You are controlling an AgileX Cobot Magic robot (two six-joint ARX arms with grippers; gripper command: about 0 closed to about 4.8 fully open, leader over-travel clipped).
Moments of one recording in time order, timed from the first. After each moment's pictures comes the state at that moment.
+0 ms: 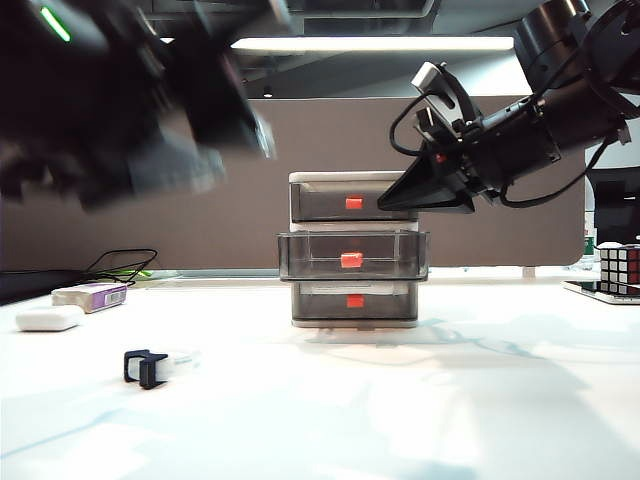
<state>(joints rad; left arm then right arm) -1.16 1.26 0.25 0.94 -0.68 -0.39 0.27 1.67 0.91 0.34 -0.63 0.03</state>
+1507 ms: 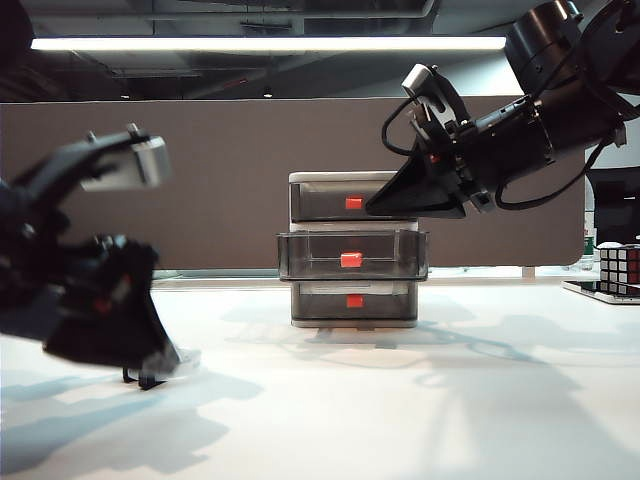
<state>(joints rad) -0.70 1.14 0.28 0.19 -0.12 -0.03 0.29 1.67 0.91 0.29 -0.69 0.03</state>
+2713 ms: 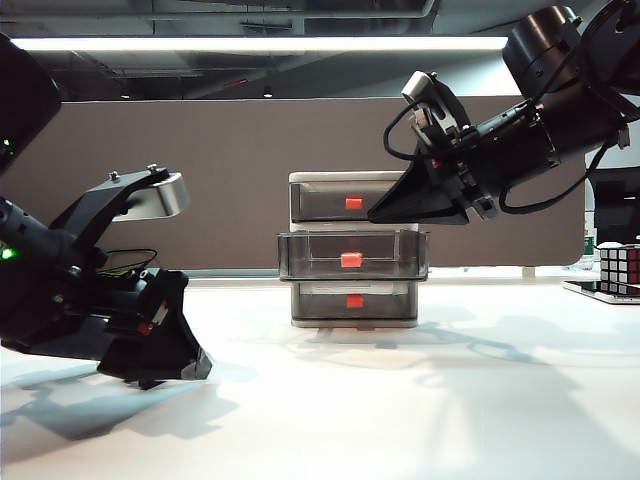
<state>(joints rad) -0.59 1.42 0.28 0.53 0.02 0.01 0.29 1.67 0.91 0.25 -0.69 0.03</state>
